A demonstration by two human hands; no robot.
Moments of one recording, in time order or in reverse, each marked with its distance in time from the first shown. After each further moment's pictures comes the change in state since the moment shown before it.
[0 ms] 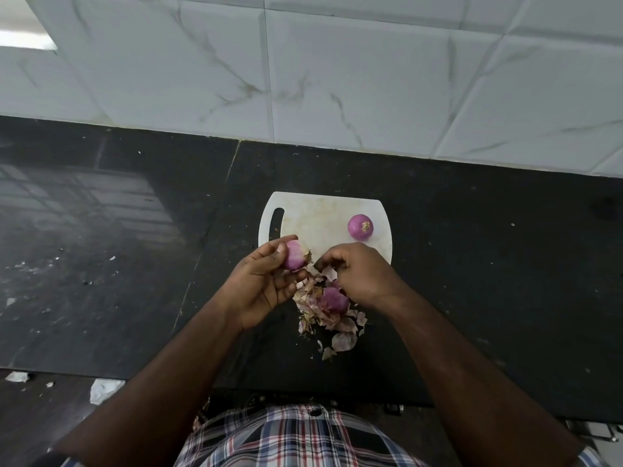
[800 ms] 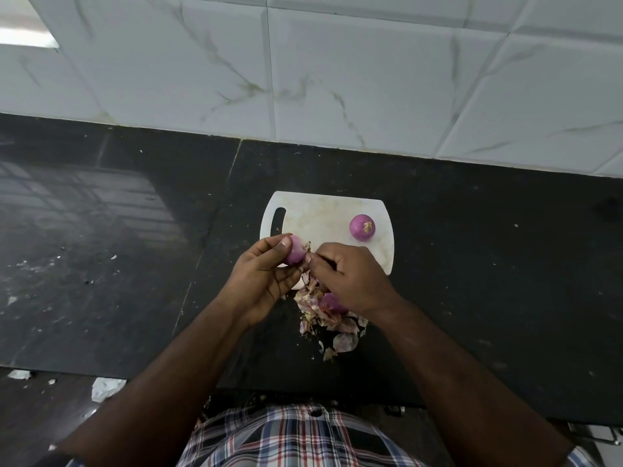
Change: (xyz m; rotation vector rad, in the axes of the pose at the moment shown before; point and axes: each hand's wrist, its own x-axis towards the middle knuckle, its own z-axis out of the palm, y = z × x) left_hand 0.002 0.004 0.013 0.002 0.130 0.086; right_hand -0.002 -0.001 0.017 0.065 0.162 -0.258
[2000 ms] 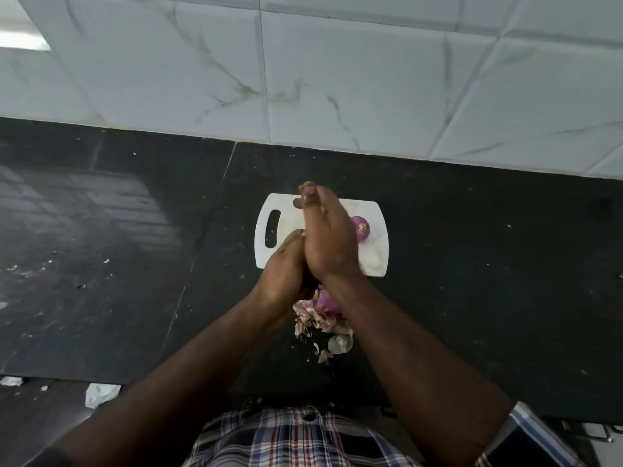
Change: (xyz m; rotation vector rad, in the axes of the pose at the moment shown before) left_hand -0.018 -0.001 0.058 0.395 0.025 0.087; right_hand 0.044 -0.048 0.012 0.369 0.453 0.121
